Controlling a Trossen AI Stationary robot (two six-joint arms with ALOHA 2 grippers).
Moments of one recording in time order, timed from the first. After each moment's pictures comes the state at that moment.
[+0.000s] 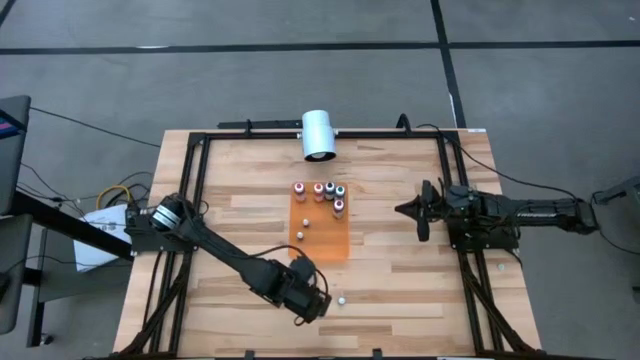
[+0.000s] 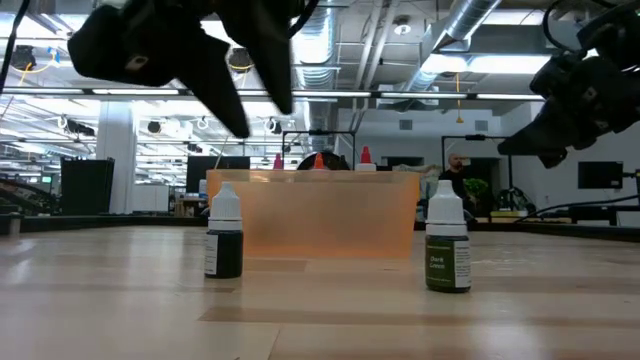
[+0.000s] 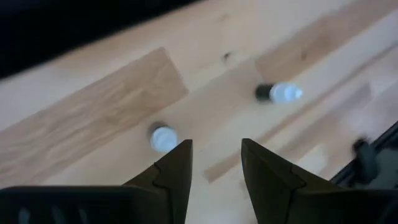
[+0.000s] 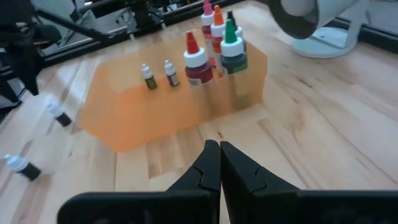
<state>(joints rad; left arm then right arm) -0.52 1.98 1.57 -0.75 -0.25 -1.57 -0.08 0.28 0.09 -0.19 0.05 0.23</state>
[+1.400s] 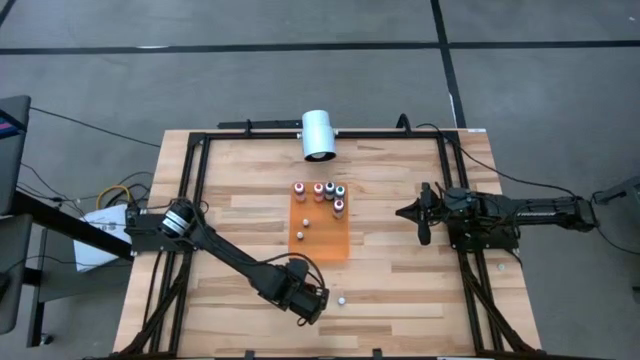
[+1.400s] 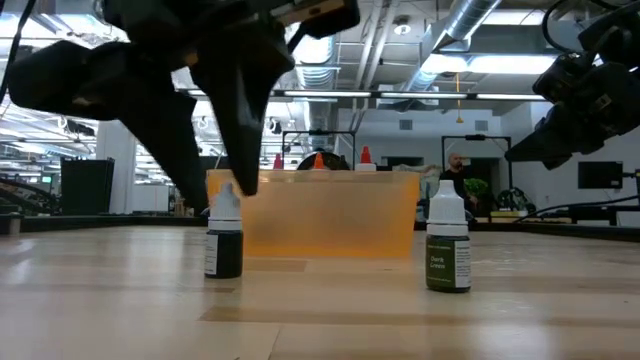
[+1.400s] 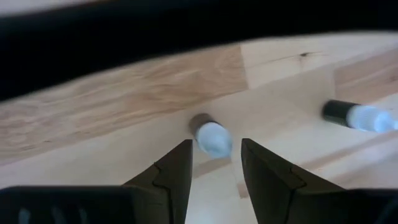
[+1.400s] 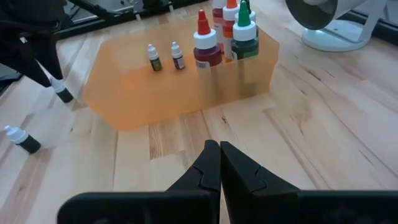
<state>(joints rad) -0.52 2.06 1.57 -0.82 -0.20 -1.83 -0.05 0.28 0.09 -0.23 0.05 0.17</state>
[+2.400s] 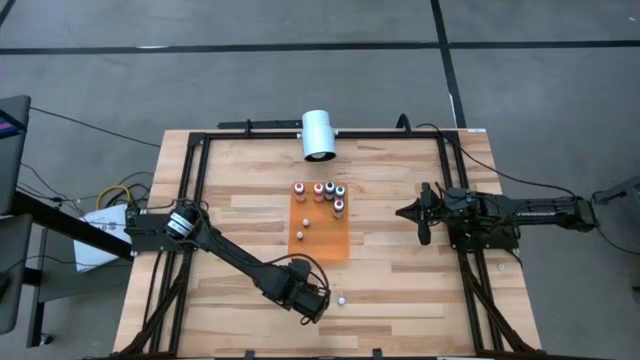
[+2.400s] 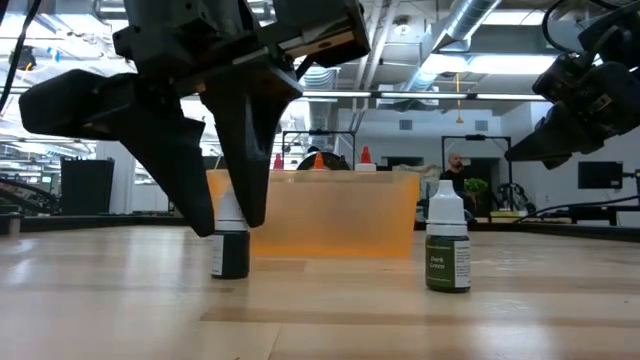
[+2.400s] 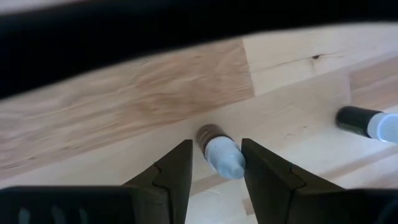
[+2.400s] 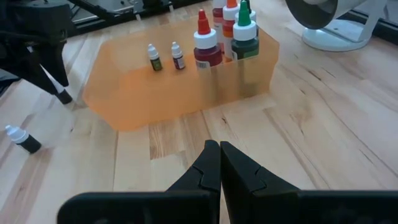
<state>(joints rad) -0.50 2.10 1.57 -0.80 -0.20 -1.80 -0.05 0.28 0.09 -0.23 0.05 0.18</state>
